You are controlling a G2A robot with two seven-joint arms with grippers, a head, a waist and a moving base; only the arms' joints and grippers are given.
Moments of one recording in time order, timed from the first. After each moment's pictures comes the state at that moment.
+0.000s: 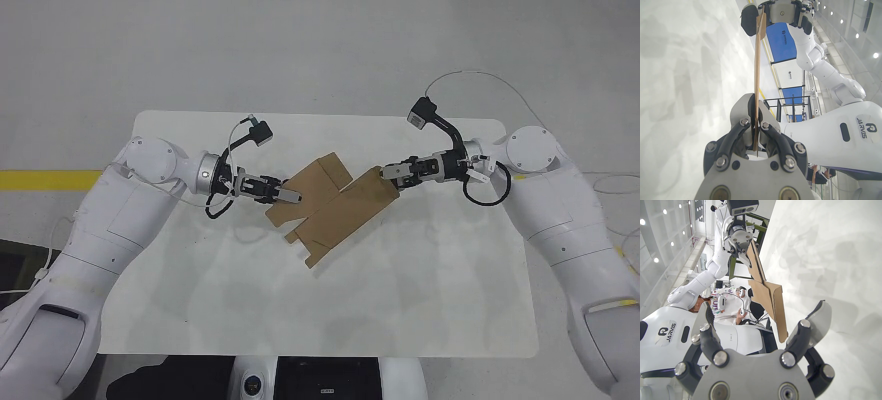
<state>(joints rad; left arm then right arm) 0.55 -0.98 -0.83 -1.17 -0.50 -0.44 -1.38 -0.47 -1.06 0.84 -1.01 0.57 -0.40 1.43</state>
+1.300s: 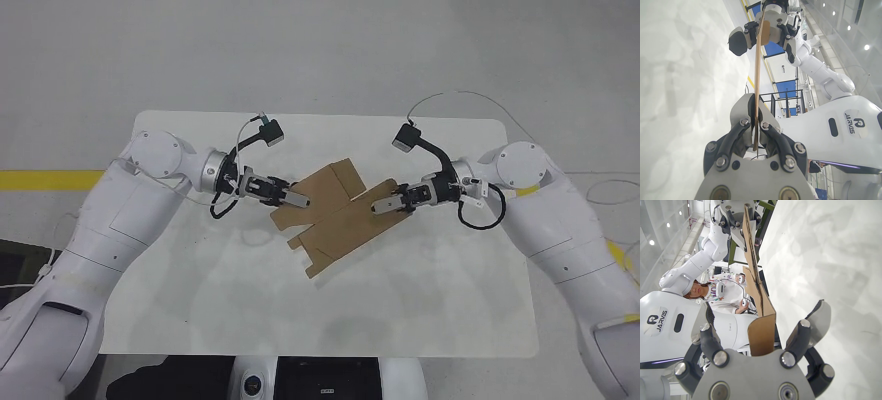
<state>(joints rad) 0.53 -1.00 -0.81 -1.21 -0.56 -0.38 -1.44 -0.54 -0.99 0.79 -1.21 0.58 -0.40 1.42</state>
